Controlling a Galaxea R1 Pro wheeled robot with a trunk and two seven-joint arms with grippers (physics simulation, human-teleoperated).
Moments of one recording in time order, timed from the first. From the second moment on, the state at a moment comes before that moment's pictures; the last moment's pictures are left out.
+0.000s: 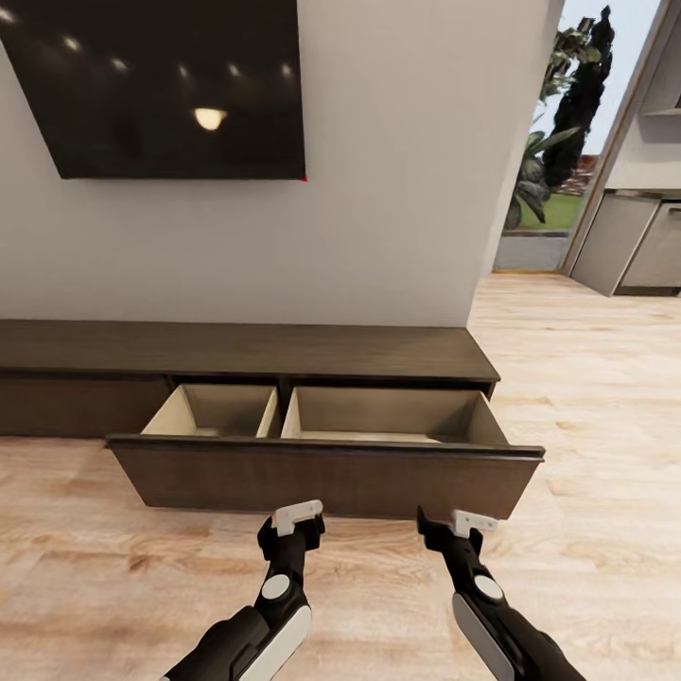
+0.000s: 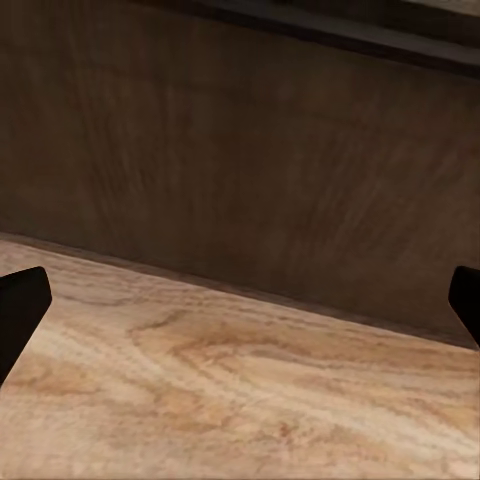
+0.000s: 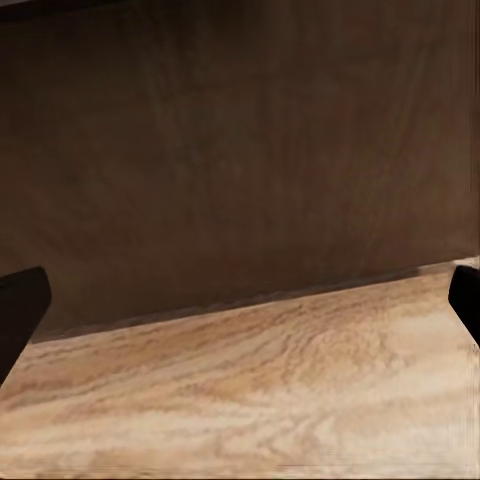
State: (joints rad) left arm -0.45 -0.04 -0.77 -0.97 0.63 -0.09 0.72; right arm -0.41 -0.10 0.41 -0.84 -0.52 -0.12 -0.30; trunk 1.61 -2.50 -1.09
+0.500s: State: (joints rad) left arm -0.45 -0.04 -0.77 -0.97 0.63 -0.09 0.72; right arm -0.41 -0.10 0.41 -0.79 -0.52 -0.12 -0.30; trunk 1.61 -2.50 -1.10
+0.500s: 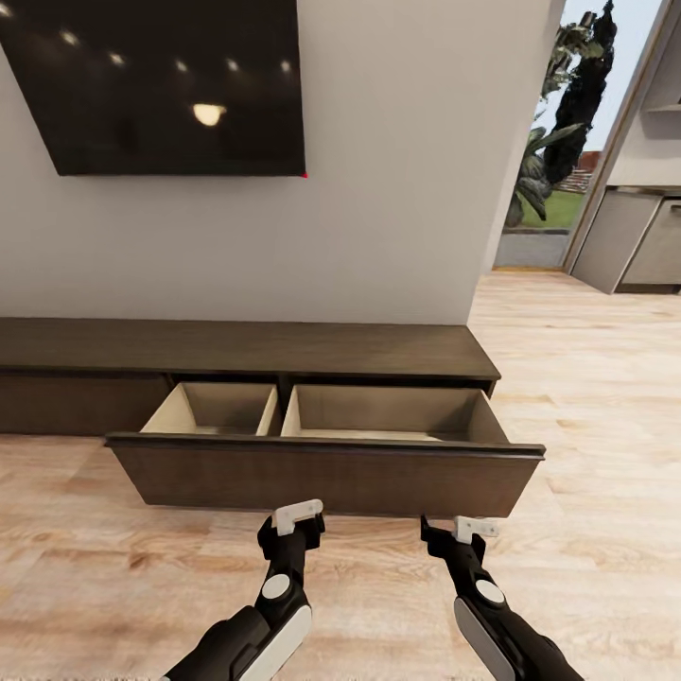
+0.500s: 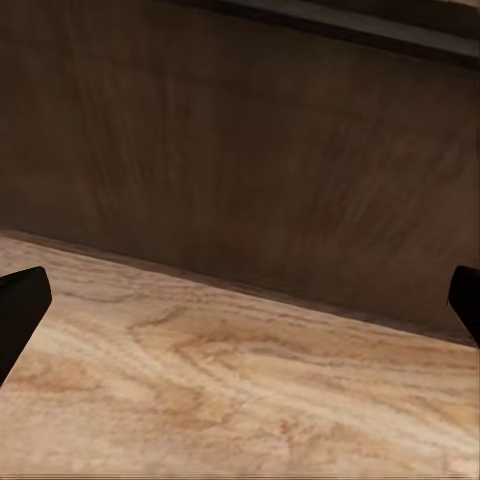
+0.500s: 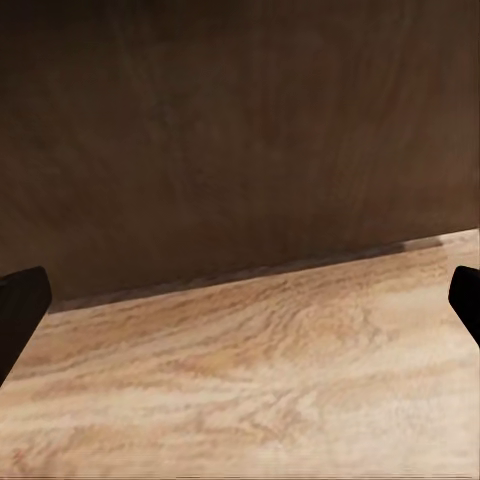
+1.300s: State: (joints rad) left arm -0.45 -0.04 -0.79 -0.96 0.64 -0.09 0.72; right arm -0.41 -0.10 0.41 -0.80 -0.52 -0.13 -0.28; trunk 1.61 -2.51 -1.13
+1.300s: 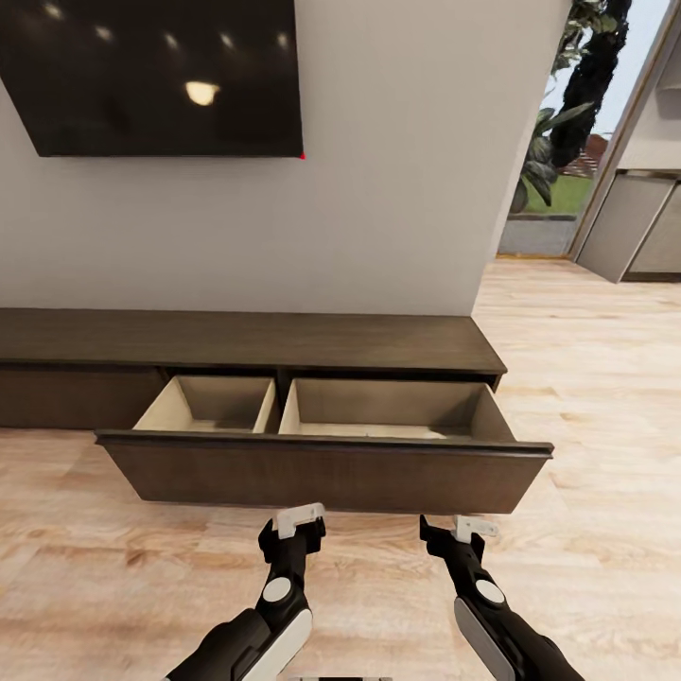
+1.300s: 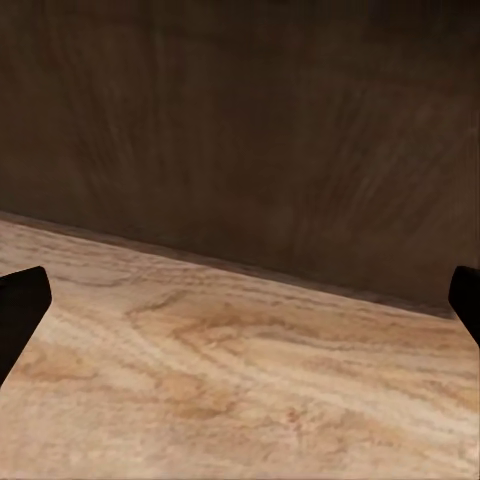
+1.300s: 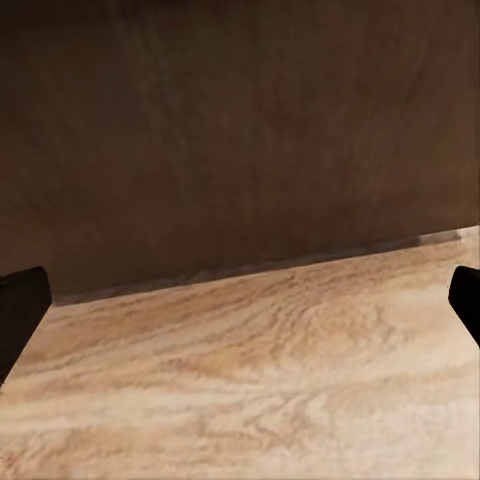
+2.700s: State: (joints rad) left arm -0.45 -0.04 -0.78 -0.96 0.64 -0.08 0.72; right arm -0.41 -0.10 0.41 -0.80 -0.52 -0.13 -0.28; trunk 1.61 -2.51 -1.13
